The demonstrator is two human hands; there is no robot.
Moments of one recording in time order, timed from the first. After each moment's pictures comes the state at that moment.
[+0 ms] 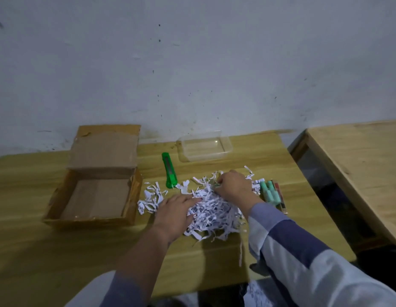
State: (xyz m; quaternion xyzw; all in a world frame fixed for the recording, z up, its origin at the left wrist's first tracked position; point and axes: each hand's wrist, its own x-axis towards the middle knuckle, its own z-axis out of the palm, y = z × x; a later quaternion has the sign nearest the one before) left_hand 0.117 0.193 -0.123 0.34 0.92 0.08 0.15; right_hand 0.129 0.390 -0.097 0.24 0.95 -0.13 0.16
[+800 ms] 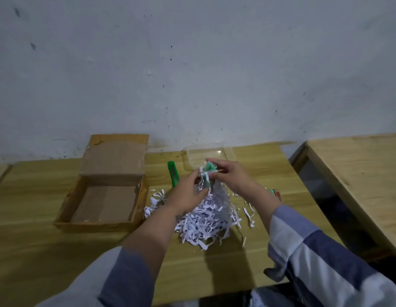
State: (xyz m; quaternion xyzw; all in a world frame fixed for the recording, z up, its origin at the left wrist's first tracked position) left_hand 0.092 0.222 -0.066 0.25 0.85 0.42 0.17; right_hand 0.137 0.372 -0.020 0.14 0.80 -0.58 0.01
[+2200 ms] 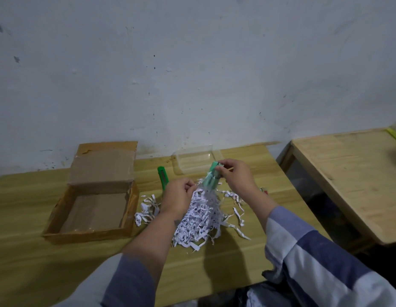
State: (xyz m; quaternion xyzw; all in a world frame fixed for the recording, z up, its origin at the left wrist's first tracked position) left_hand 0.106 0.237 -0.065 0.17 0.87 0.46 0.09; right_hand 0.151 0.401 -0.028 0.24 0.84 -0.47 -0.13
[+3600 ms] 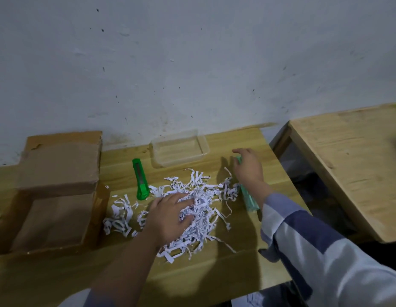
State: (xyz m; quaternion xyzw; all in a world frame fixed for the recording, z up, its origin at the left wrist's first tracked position) left_hand 0.106 0.249 -0.135 0.37 0.91 0.12 0.15; right_hand 0.125 0.504 -0.105 0.34 0.89 -0.29 -0.09
